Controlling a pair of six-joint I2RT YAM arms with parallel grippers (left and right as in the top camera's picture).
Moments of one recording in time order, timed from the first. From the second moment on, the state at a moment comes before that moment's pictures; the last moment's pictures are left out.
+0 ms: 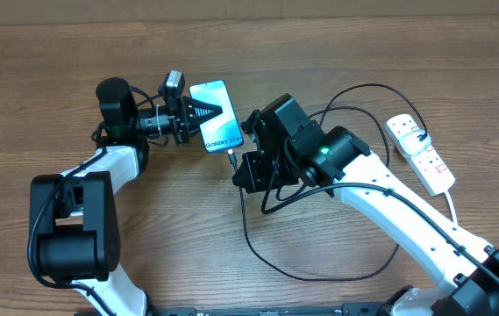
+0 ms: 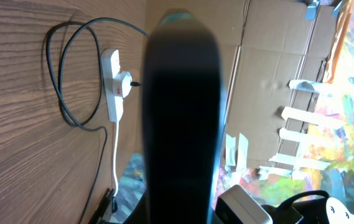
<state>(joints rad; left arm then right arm) 0.02 1.89 0.94 0.70 1.41 -1.44 0.68 1.59 1.34 -0.82 -0.49 0.50</state>
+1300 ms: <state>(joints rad) 0.01 1.89 0.94 0.76 1.42 -1.49 0.68 1.59 1.34 -0.79 -0.49 0.54</state>
